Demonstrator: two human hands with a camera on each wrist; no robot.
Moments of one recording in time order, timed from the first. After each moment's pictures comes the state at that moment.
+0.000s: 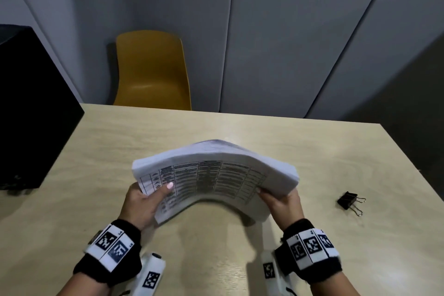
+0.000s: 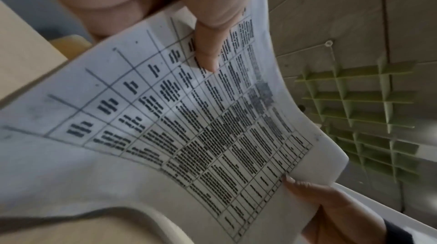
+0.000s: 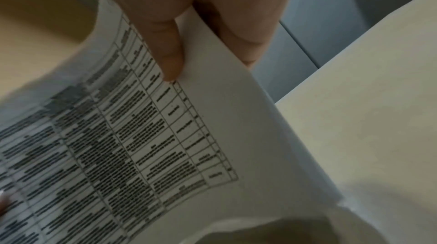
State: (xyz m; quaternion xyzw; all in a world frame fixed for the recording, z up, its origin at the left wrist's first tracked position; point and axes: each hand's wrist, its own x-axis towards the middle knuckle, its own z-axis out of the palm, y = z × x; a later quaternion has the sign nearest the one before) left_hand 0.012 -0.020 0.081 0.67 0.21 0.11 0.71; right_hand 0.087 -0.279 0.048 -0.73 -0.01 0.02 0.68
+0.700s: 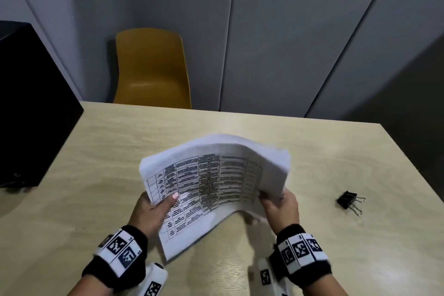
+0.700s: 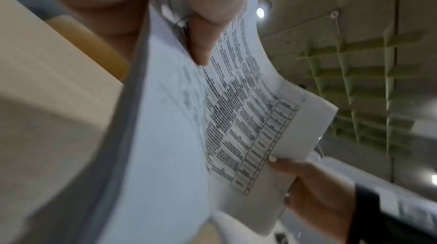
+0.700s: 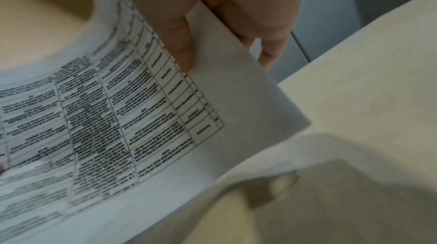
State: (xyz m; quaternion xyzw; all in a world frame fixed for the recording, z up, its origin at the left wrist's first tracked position) left_hand 0.003 -0.028 0.060 0.66 0.24 0.06 0.71; right_hand 0.074 -0.274 0.046 -0.82 0.06 -0.03 0.57
